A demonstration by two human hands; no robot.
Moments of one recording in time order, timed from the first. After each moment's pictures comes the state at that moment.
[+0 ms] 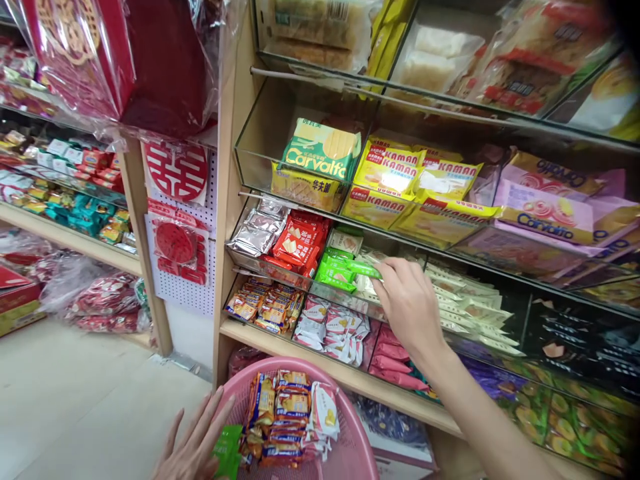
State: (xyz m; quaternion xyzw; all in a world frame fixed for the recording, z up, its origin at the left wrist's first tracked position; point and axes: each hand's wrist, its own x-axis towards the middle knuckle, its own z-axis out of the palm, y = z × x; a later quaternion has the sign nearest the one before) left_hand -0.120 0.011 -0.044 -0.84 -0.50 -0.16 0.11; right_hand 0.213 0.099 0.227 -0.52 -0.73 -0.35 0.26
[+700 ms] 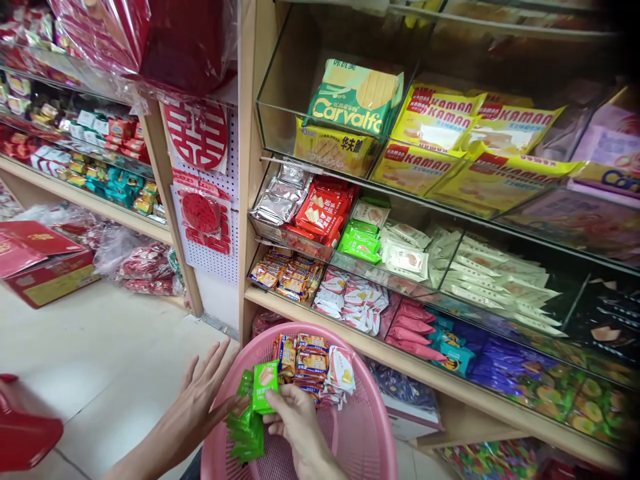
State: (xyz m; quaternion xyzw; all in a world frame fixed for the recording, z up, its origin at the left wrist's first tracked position) left_hand -0.143 0.002 -0.024 -0.81 -0.57 -0.16 0.01; right_hand 0.059 -0.005 -0.017 -0.51 -0.28 0.70 0.42
